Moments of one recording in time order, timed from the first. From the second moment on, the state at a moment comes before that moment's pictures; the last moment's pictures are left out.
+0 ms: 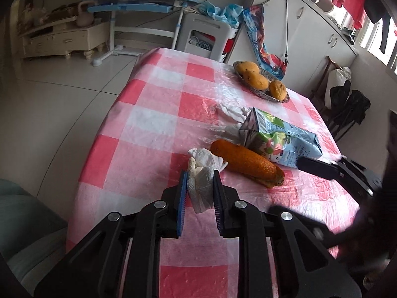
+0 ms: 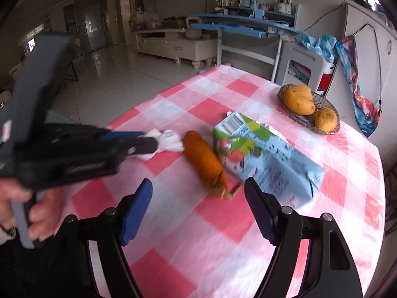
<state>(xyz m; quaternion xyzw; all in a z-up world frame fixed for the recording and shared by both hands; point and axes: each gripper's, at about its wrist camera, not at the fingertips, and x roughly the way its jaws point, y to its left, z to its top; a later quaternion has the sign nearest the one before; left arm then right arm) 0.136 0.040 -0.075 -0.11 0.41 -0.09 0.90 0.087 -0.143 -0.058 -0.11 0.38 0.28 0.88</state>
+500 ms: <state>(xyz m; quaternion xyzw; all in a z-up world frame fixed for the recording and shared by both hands) 0.123 0.050 -0.068 -0.13 0.37 -0.08 0.92 0.077 -0.127 -0.065 -0.13 0.41 0.29 0.86</state>
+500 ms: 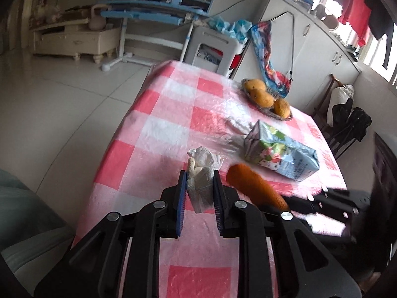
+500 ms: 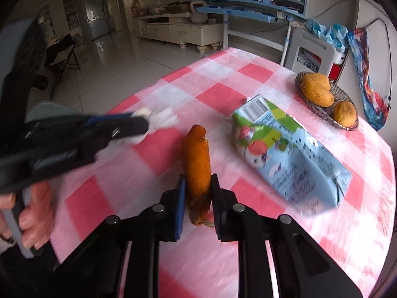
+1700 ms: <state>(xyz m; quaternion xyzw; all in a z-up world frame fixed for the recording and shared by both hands) -0.087 0.034 -0.060 -0.07 0.39 -0.11 0.91 -0.150 -0.113 -0.108 -0.11 0.46 0.36 0.80</state>
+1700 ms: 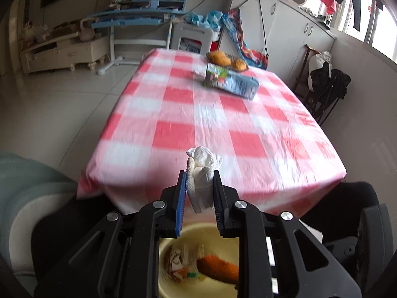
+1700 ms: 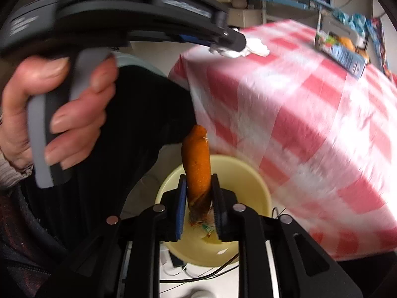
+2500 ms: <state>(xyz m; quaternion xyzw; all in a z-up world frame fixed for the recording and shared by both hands) -0.127 0.047 -0.081 -0.05 0.40 -0.02 0.91 -0.173 -0.127 -0.108 -0.13 0.44 0.23 0.86</state>
